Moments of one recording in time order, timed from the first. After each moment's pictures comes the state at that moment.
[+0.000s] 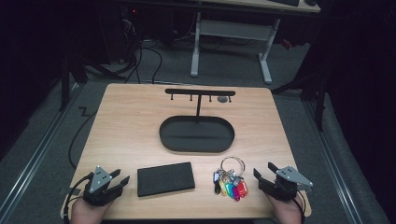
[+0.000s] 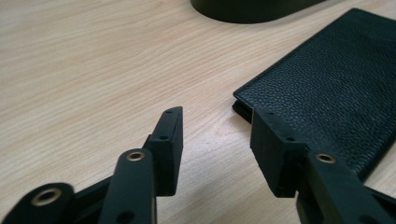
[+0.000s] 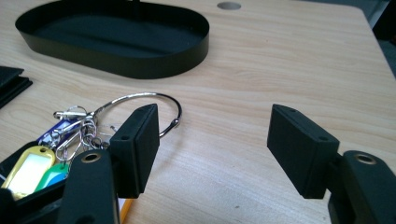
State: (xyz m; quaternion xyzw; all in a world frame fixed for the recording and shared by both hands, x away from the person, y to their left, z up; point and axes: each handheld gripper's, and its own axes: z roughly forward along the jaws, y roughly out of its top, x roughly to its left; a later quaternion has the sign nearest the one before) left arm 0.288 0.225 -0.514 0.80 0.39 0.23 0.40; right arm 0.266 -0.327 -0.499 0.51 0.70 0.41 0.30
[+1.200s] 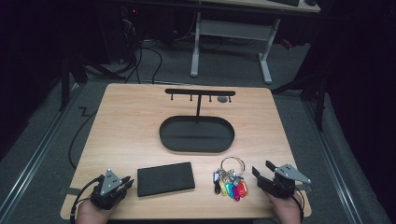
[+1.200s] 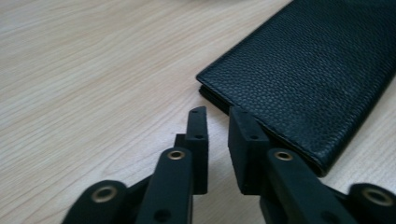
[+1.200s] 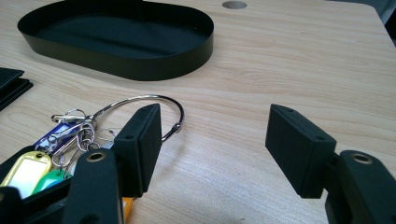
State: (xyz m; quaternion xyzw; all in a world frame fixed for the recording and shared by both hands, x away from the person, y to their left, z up) left arm 0.284 0.206 -0.522 0.83 0.36 0.21 0.37; right arm 0.276 -0.327 -0.504 0.50 0.70 0.42 0.29
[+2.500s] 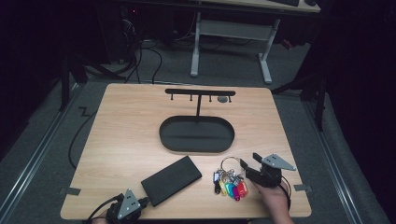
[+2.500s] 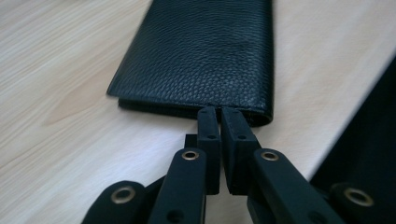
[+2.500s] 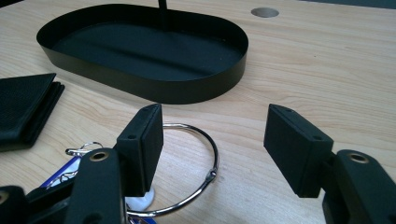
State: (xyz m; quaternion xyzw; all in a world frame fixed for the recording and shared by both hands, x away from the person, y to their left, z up) left arm 0.232 0.156 -0.526 0.87 0.28 0.16 0.37; right arm 0.310 -0.298 -0.505 0.48 0.71 0.43 0.27
